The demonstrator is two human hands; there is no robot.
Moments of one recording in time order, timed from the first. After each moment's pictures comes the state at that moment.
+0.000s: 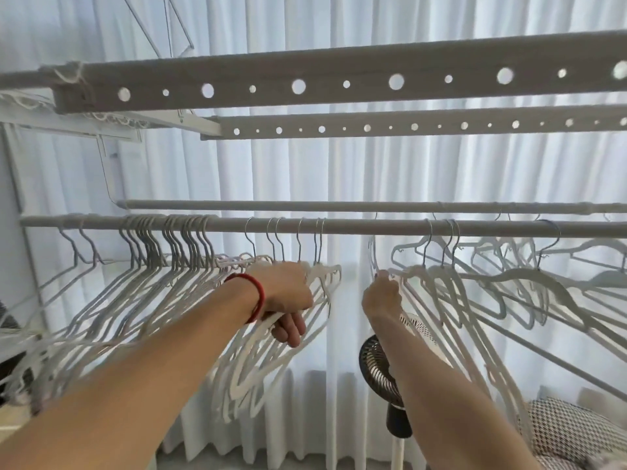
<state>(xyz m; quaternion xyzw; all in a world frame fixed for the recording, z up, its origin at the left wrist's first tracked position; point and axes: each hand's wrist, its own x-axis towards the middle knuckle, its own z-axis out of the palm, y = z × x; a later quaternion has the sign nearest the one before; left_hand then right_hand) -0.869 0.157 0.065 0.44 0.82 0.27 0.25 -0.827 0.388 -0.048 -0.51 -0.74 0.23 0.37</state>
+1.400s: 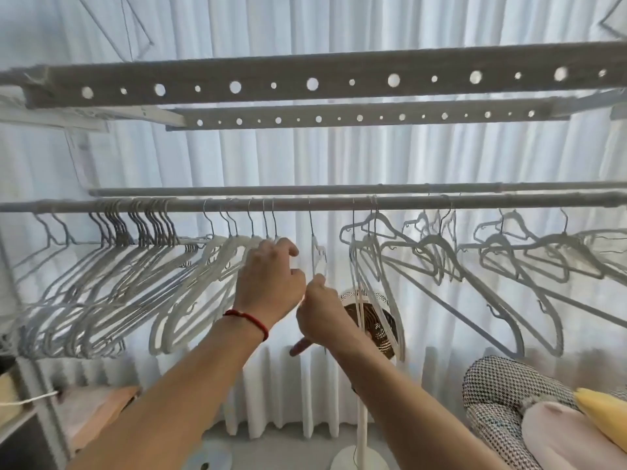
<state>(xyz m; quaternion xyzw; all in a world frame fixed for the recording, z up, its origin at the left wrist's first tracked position) -0.747 0.150 0.024 0.45 0.80 0.35 -0.19 -0.667 0.212 -0.006 -0.31 -0.83 0.39 0.23</state>
